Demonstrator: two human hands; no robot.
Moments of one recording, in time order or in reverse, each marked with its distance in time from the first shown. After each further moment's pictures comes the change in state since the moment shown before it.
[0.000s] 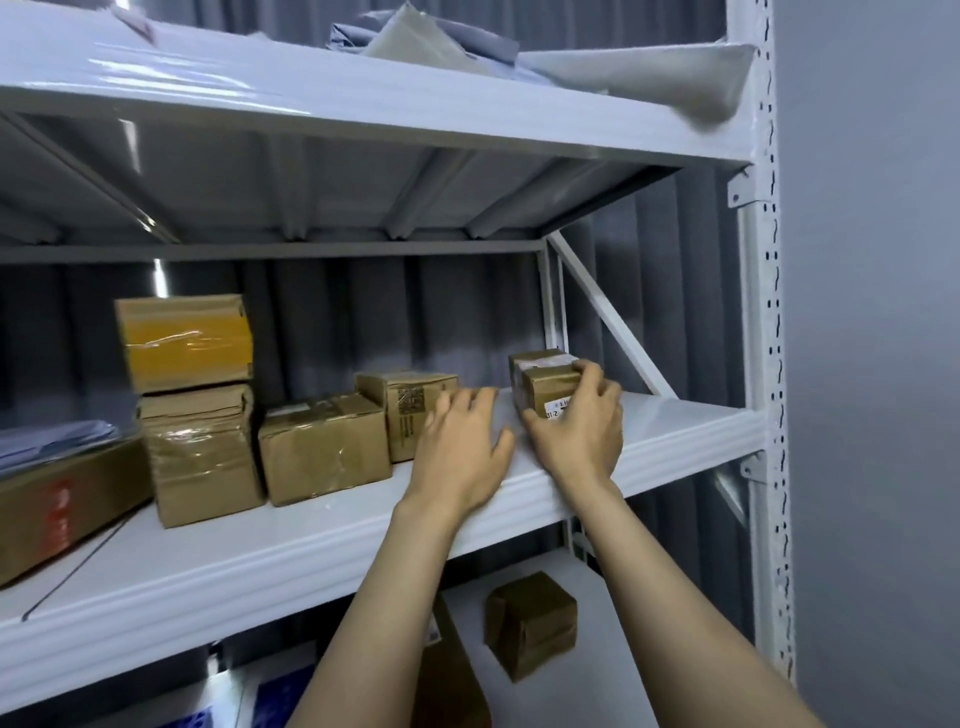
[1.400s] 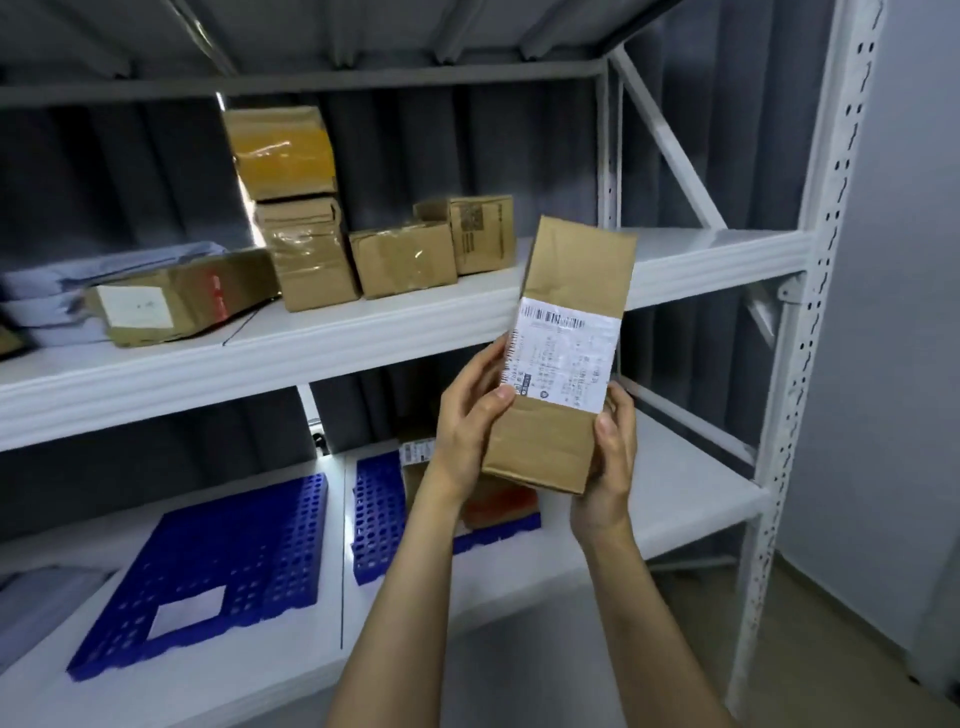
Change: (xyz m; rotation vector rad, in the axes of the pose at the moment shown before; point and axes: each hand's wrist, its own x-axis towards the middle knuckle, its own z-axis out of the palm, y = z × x) left_hand -0.197 -0.009 -0.009 -1.219 0.013 -0.259; right_hand -0.243 0.029 -0.068 1.190 -0.261 0.254
